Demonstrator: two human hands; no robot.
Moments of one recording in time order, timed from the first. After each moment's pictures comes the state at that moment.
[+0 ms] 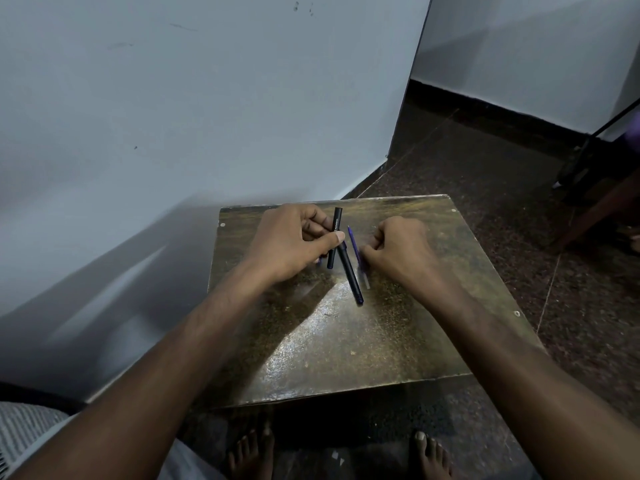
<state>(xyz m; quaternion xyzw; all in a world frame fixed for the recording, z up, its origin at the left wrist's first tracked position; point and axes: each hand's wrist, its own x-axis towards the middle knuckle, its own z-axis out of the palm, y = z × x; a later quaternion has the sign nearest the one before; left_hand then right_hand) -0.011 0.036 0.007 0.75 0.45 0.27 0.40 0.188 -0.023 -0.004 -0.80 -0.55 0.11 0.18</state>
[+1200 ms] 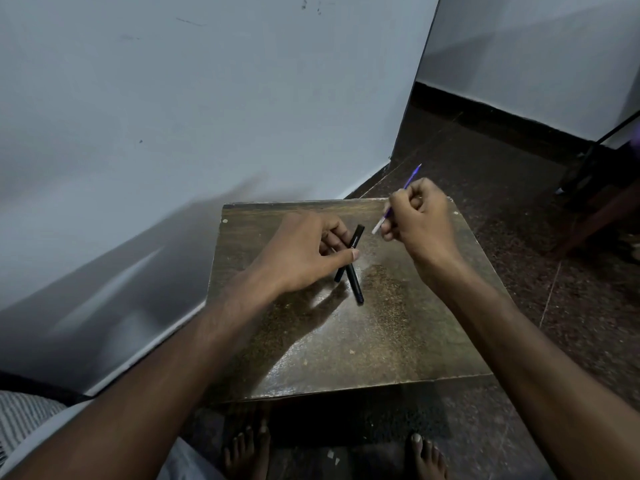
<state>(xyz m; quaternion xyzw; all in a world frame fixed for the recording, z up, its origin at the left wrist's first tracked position) -0.003 0.024 0.007 0.83 0.39 0.22 0.34 0.194 -0.029 0.024 -0.64 -0.41 0.29 0.58</state>
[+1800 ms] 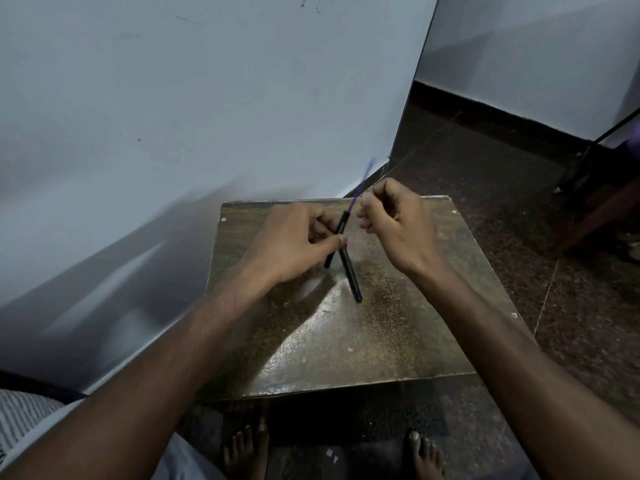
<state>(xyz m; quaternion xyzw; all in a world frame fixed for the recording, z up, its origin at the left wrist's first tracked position) -0.008 0.030 0.012 0.81 0.43 0.25 0.31 0.183 -0.027 0.017 -0.65 -0.56 0.17 0.48</state>
